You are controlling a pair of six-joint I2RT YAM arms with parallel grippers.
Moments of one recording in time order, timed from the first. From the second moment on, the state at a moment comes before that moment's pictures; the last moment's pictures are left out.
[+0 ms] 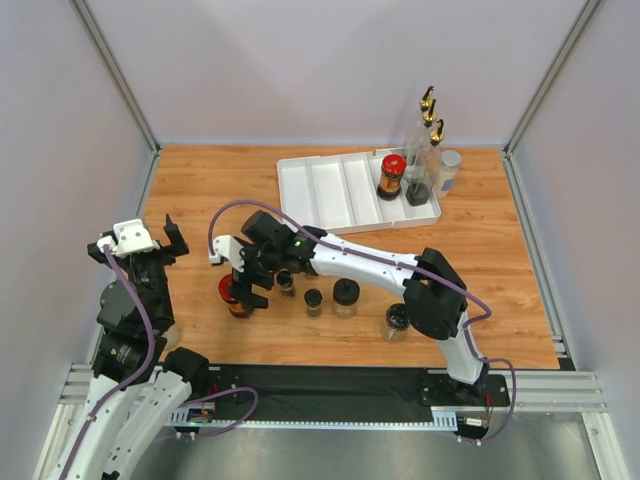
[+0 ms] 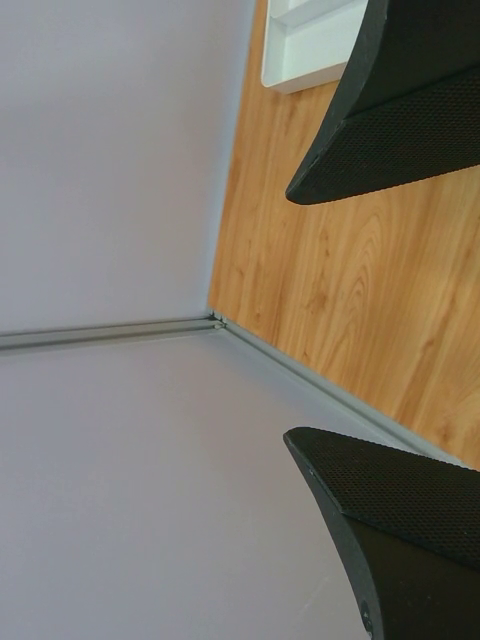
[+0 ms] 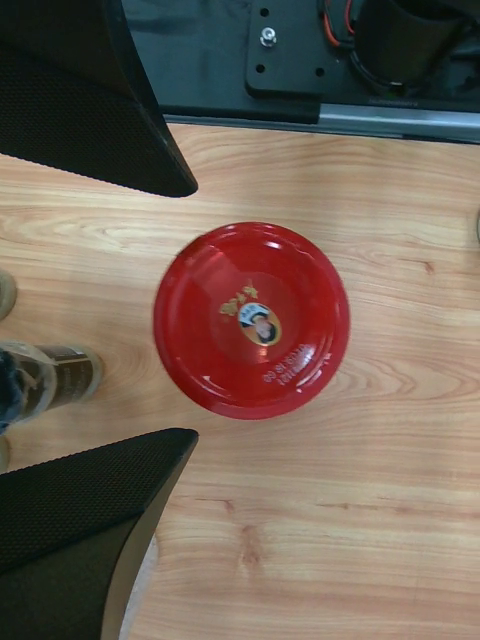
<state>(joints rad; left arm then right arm) -0.39 0.36 0.71 -0.09 -0.71 0.22 1.07 2.05 1.75 -0.50 -0.45 -0.37</state>
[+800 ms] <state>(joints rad) -0.39 0.33 0.69 -0.07 -0.72 0.23 1.13 2.20 1.87 -0.42 -0.32 -0.20</state>
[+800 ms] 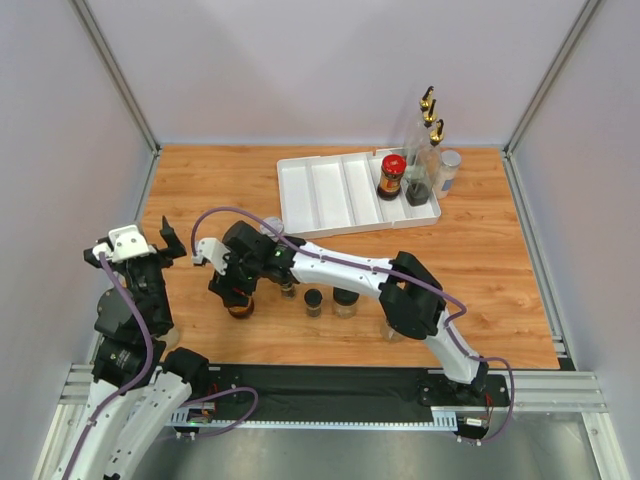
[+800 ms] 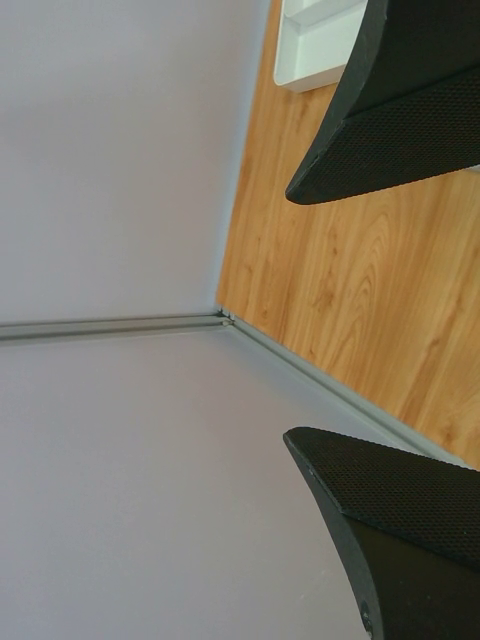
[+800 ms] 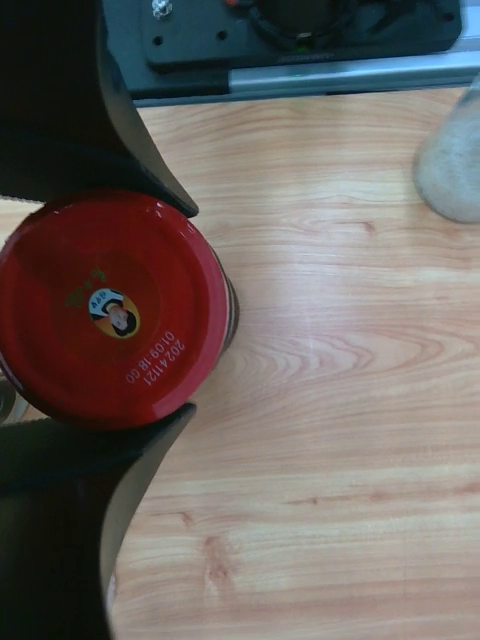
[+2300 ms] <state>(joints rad) -0.39 0.31 0.67 -0.03 -0.71 0.24 0.98 1.78 2.10 -1.13 -0.68 -0.50</state>
